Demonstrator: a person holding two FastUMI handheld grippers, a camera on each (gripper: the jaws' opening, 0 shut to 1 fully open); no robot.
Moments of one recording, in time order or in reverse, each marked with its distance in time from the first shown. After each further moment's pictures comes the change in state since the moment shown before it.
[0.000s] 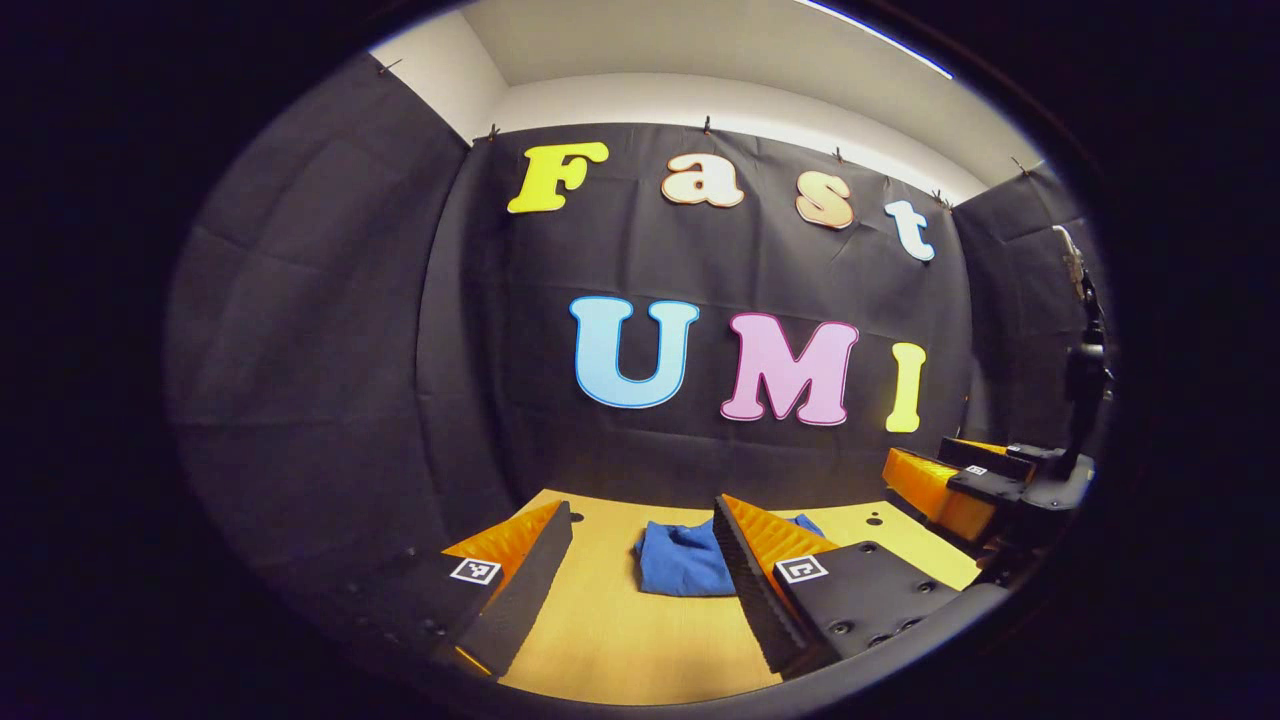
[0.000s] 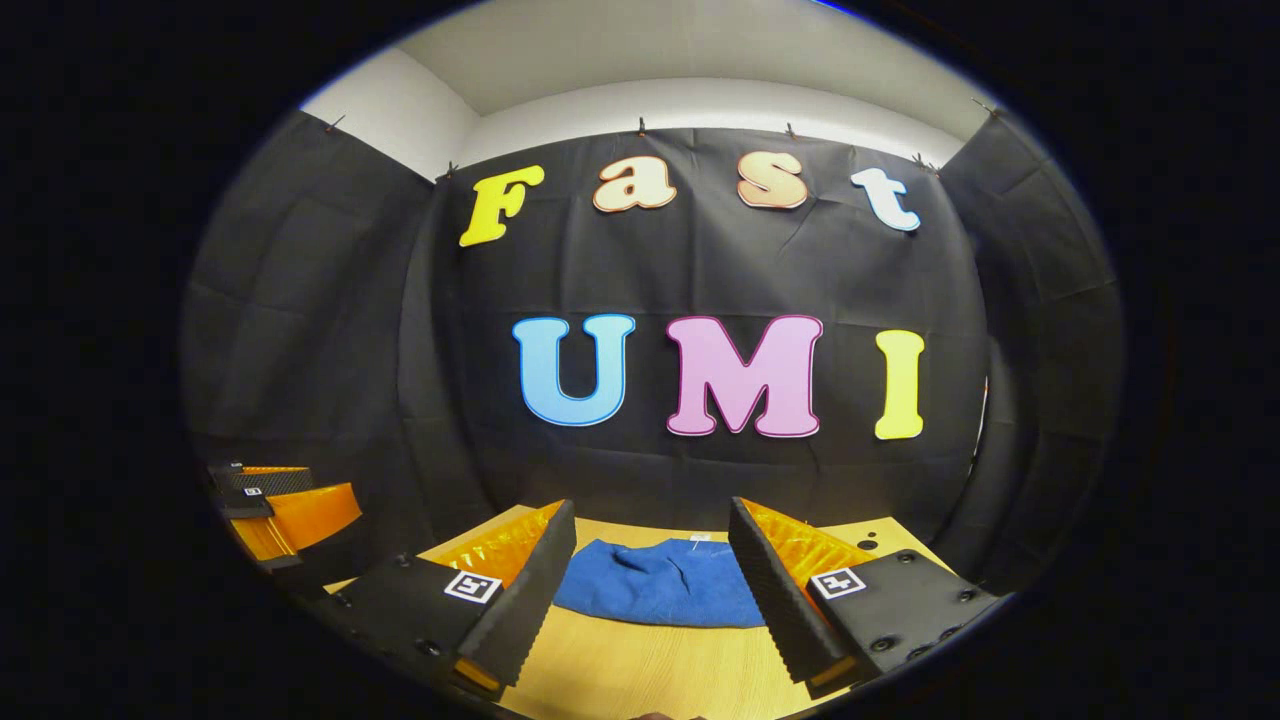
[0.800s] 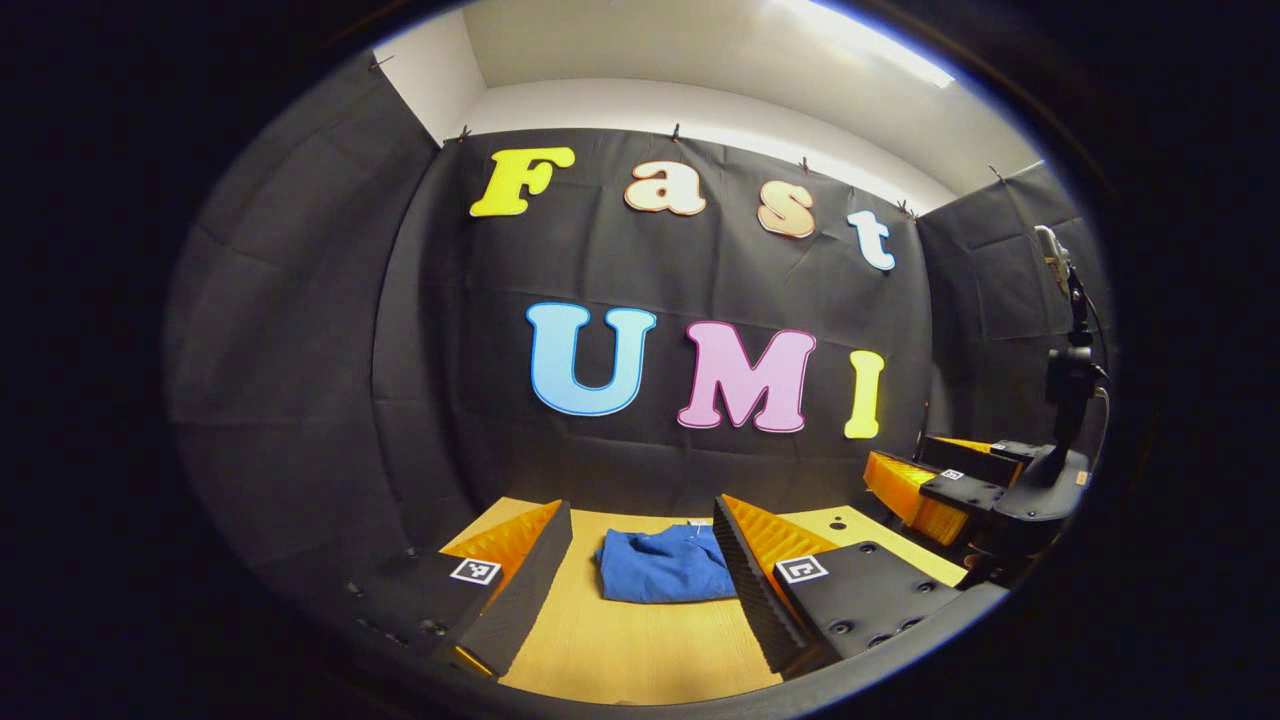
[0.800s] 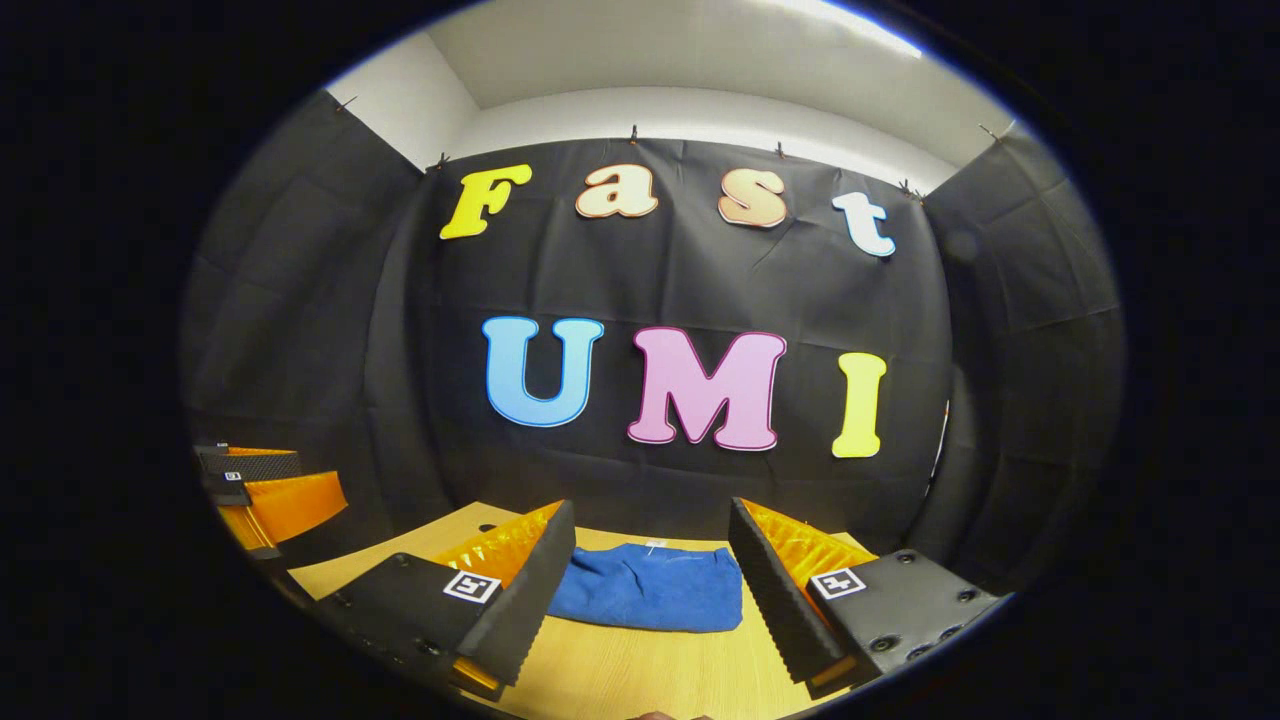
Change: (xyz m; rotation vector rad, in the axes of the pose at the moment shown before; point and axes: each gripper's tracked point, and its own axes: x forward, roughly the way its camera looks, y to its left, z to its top) left arm 0.008 -0.027 -0.003 -0.010 -0.029 -0.147; right arm -0.013 -0.031 0.002 -0.076 -0.023 -0.123
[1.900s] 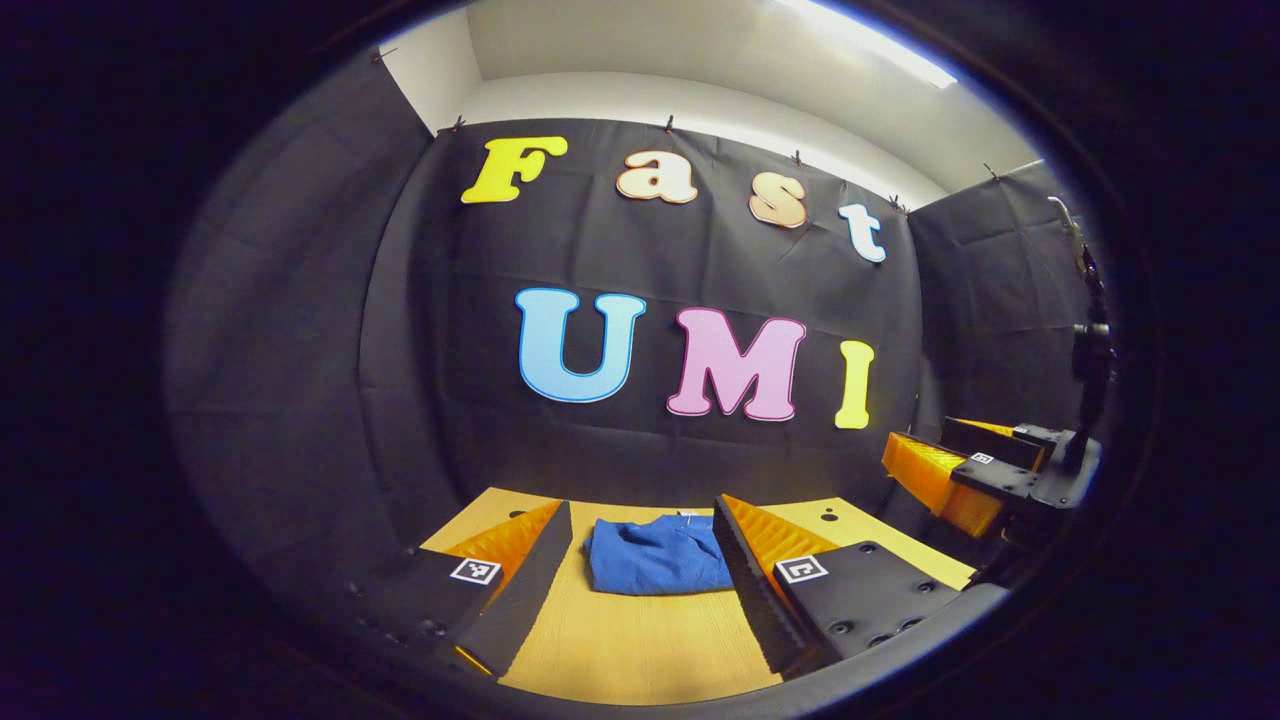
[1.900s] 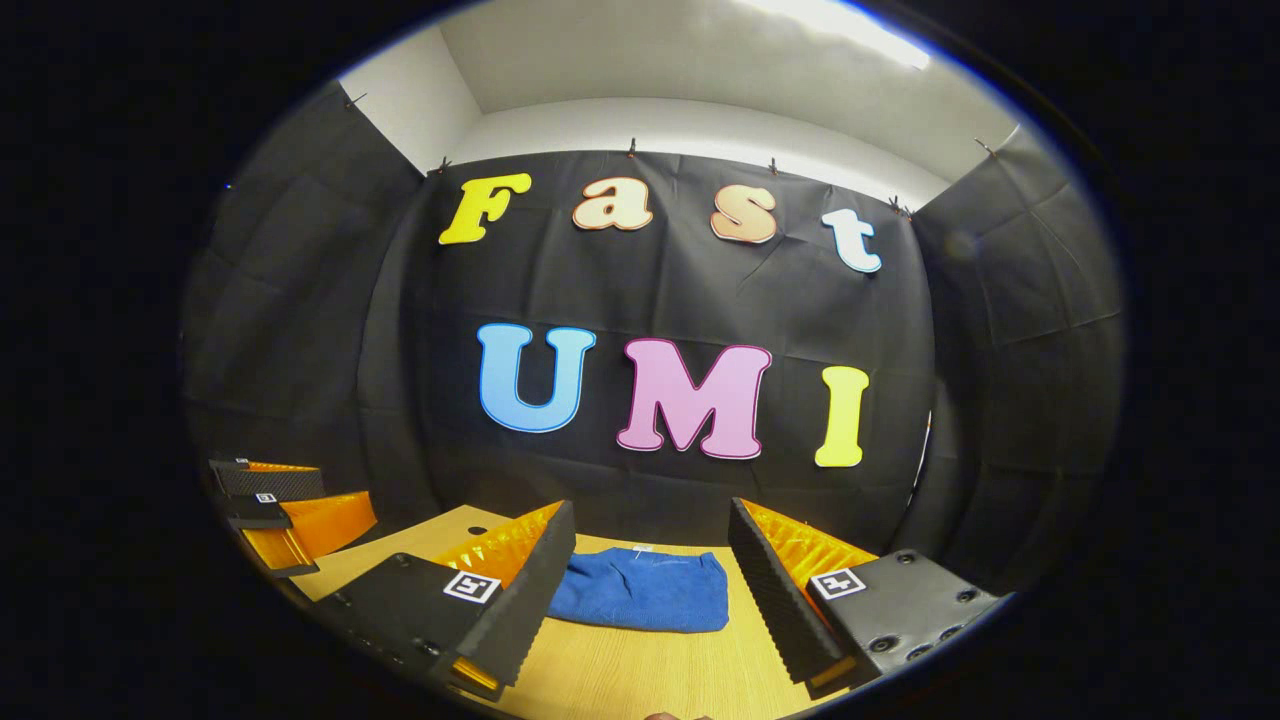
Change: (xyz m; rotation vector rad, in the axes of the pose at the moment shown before) left arm 0.006 -0.002 -0.025 -0.004 0.026 -0.026; right arm -0.024 0.001 -0.001 -0.024 -0.030 -0.031
